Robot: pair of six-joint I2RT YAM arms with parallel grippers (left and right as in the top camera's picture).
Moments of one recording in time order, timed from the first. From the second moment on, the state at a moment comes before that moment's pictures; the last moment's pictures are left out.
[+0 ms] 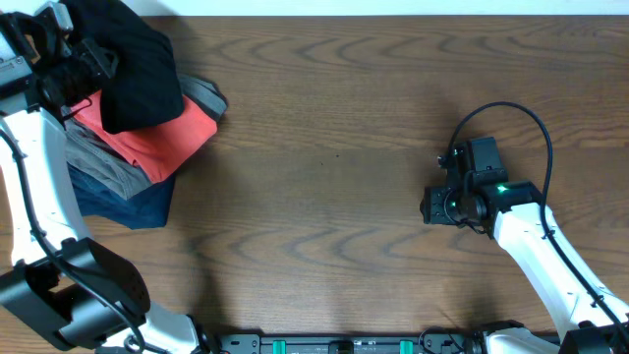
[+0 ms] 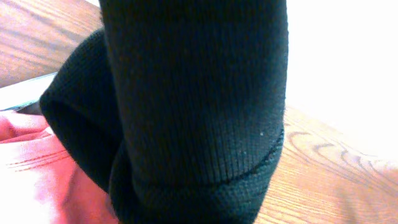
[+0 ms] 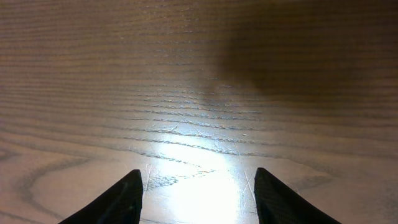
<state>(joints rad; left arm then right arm) 0.45 1.75 1.66 -0.67 0.56 -0.20 0.18 1.36 0.79 -0.71 -0.11 0.24</state>
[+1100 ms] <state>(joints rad) 0.18 1.73 1.66 -0.89 0.31 -0.24 0.18 1.36 0.79 -0.48 -0.26 0.23</state>
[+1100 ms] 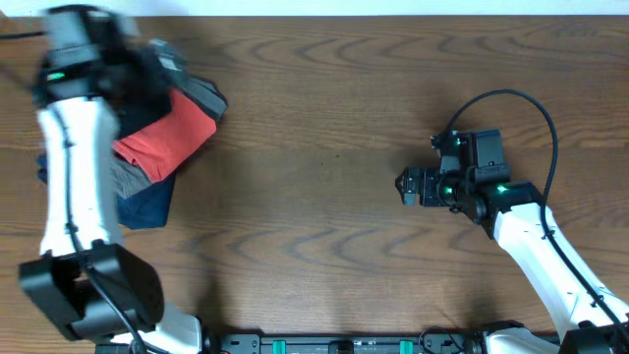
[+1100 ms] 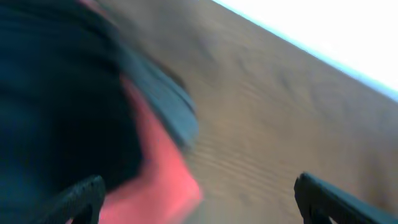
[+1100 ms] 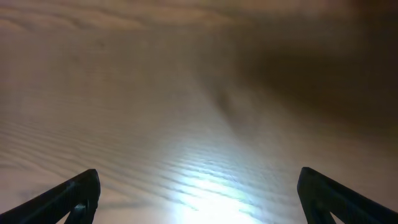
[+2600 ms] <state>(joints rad) -0.16 0.26 0.99 -0.98 0.07 -0.23 0.00 0.32 0.81 -1.08 -0.10 0.25</state>
